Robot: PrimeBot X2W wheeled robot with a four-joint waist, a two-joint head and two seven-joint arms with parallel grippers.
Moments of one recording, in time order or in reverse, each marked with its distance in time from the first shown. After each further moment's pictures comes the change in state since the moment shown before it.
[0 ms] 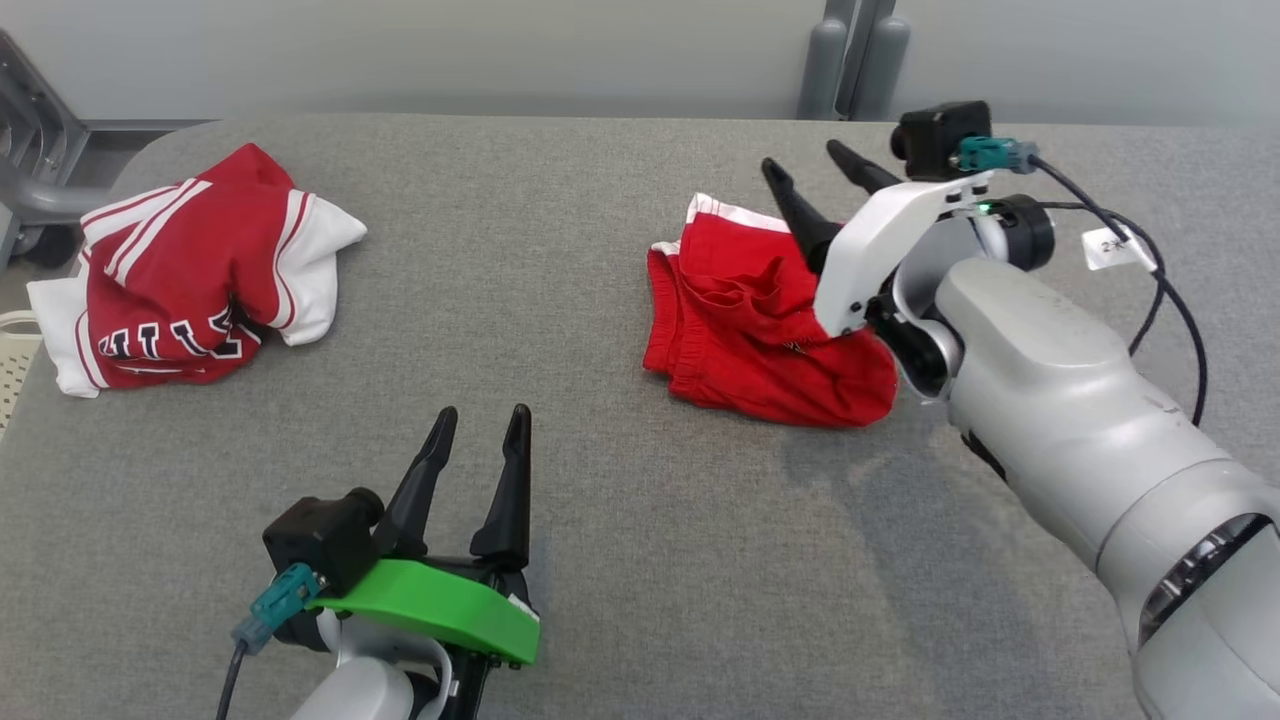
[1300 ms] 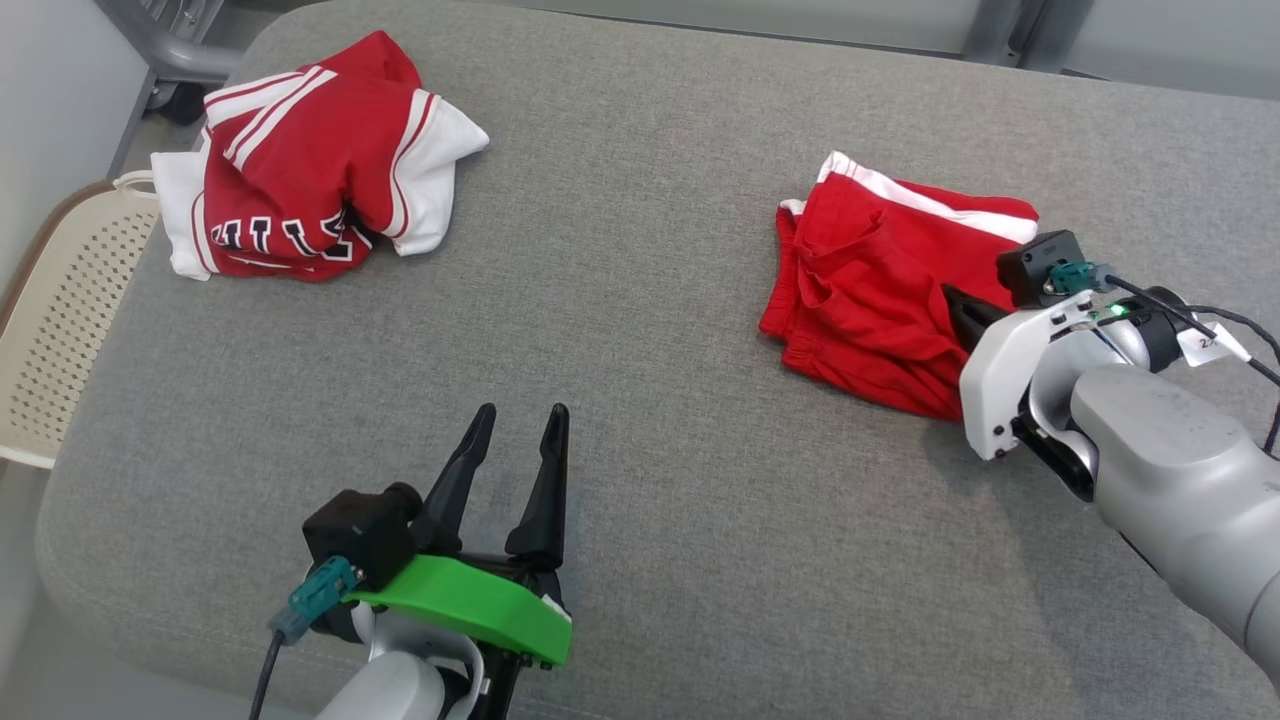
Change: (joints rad) left arm -0.021 -0.034 -0.037 0.015 0.011 -0.011 0.004; right arm 0.139 -0.273 0.236 -0.062 -0.036 0.000 0.012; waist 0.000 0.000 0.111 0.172
